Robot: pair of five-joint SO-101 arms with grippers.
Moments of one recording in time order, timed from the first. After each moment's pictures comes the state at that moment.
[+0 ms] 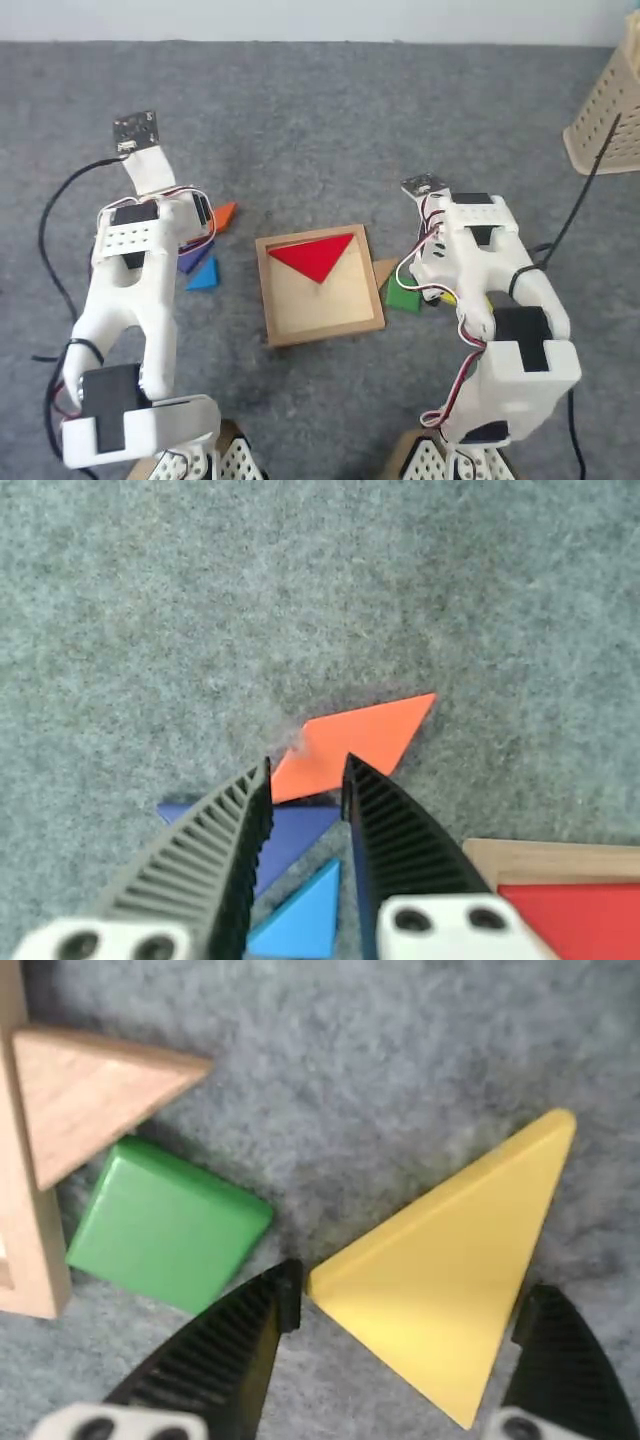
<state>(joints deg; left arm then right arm) -15.4 -6.9 38.5 44.4 12.8 -6.1 12.2 26.1 67.7 19.6</state>
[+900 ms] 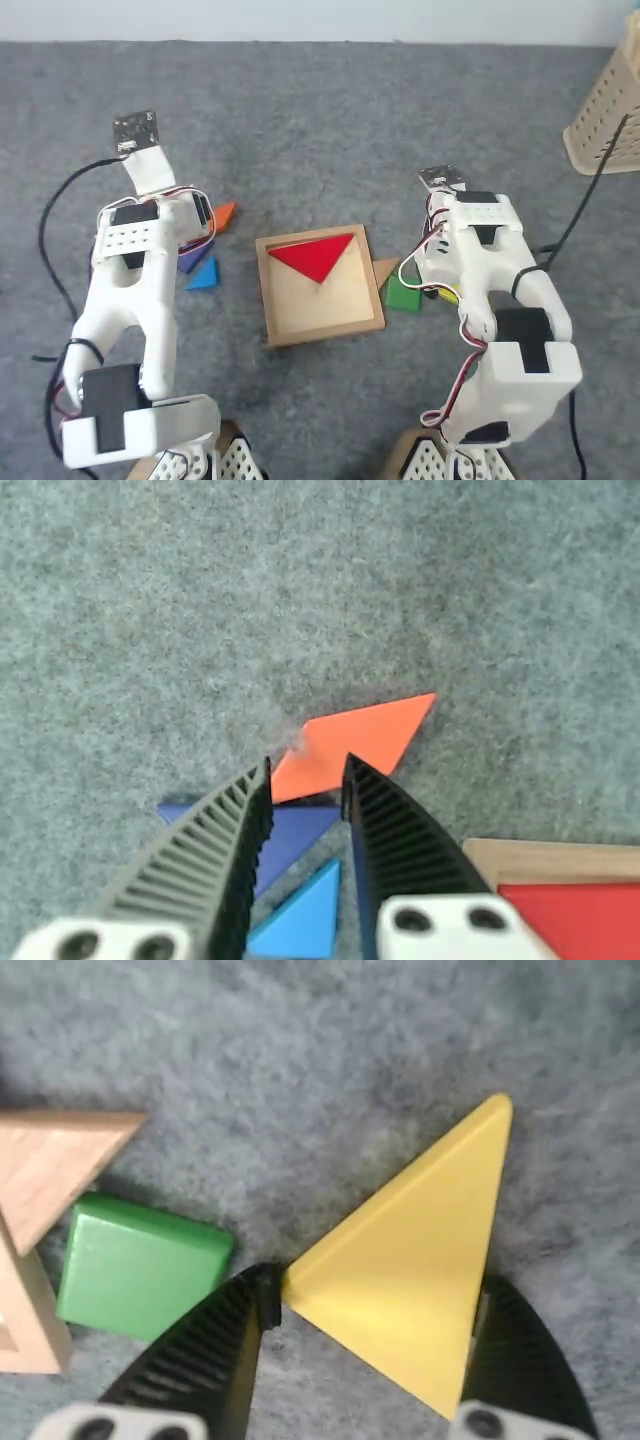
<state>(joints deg) -15.4 -6.9 38.5 44.4 12.8 -5.2 12.4 25.5 65.3 10.3</state>
